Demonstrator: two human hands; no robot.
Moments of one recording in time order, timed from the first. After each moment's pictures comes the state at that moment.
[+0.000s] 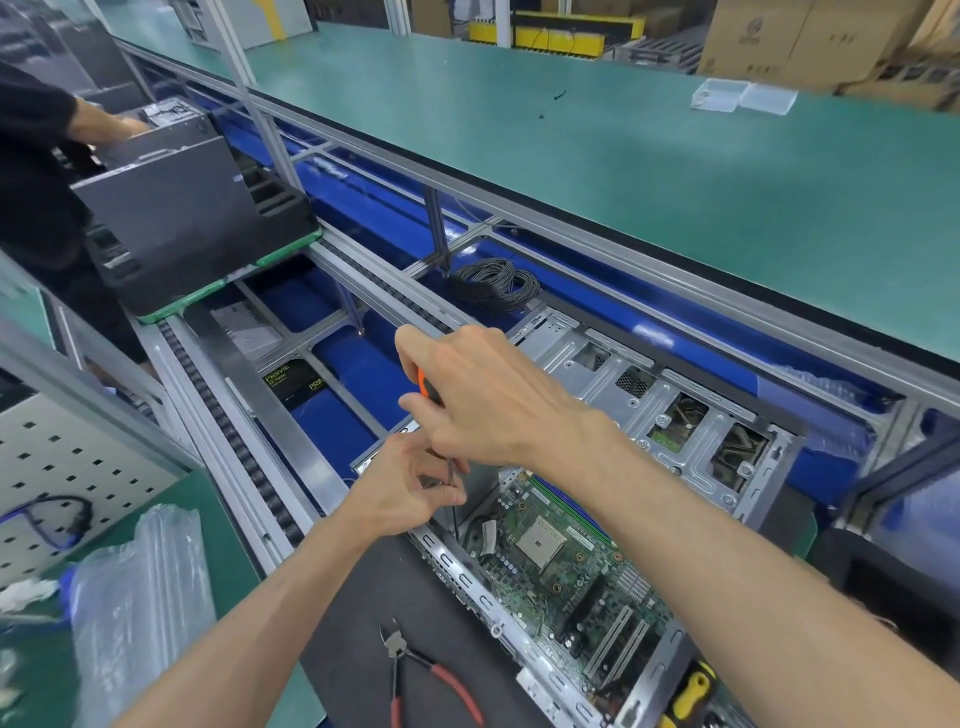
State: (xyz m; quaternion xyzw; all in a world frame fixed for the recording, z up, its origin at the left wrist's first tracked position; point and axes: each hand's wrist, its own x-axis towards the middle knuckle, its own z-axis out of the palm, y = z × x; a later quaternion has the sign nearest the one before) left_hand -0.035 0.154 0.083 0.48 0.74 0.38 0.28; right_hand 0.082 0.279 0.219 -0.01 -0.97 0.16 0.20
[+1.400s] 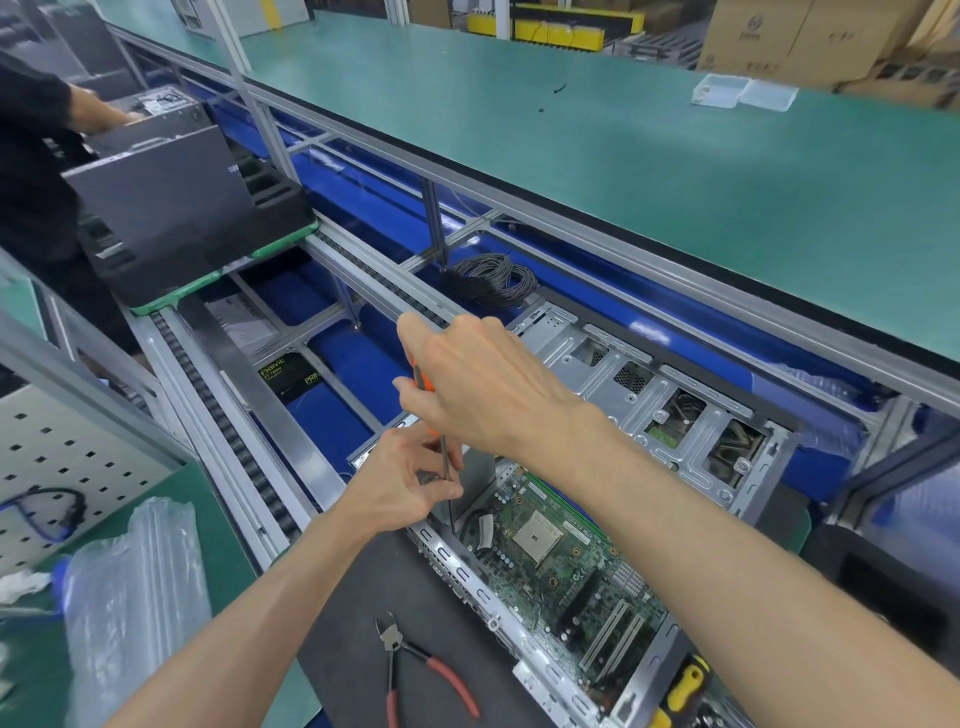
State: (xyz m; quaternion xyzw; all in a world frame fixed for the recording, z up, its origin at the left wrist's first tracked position) left_hand -0.031 0.156 0.087 0.54 0.74 0.36 0.19; right_hand 0.079 0.273 0.223 -0.07 -0.97 0.10 0.19
